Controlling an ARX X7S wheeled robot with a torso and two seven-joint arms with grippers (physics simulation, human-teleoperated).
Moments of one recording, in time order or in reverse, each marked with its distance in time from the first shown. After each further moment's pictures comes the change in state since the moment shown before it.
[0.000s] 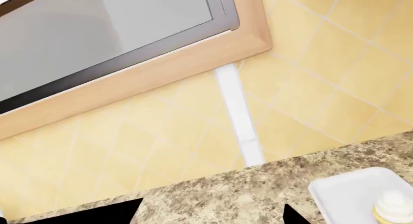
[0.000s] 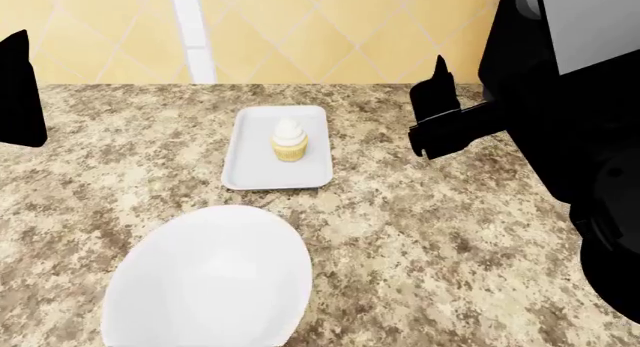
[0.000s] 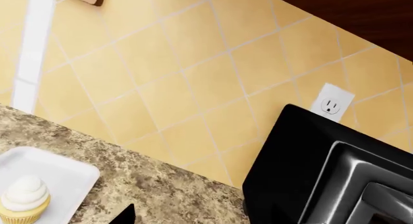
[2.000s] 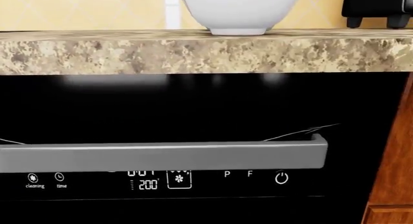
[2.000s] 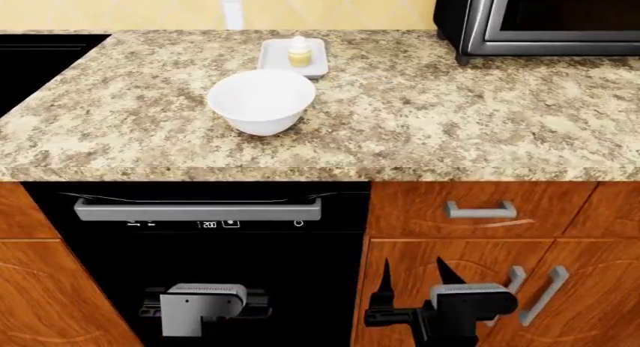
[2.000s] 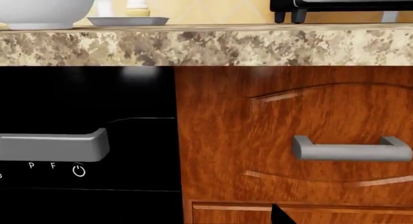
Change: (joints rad) left arm 1.615 0.974 -0.250 -0.519 2.085 1.256 1.170; right arm -1.562 -0.607 0.504 0.559 -1.821 -1.107 -1.284
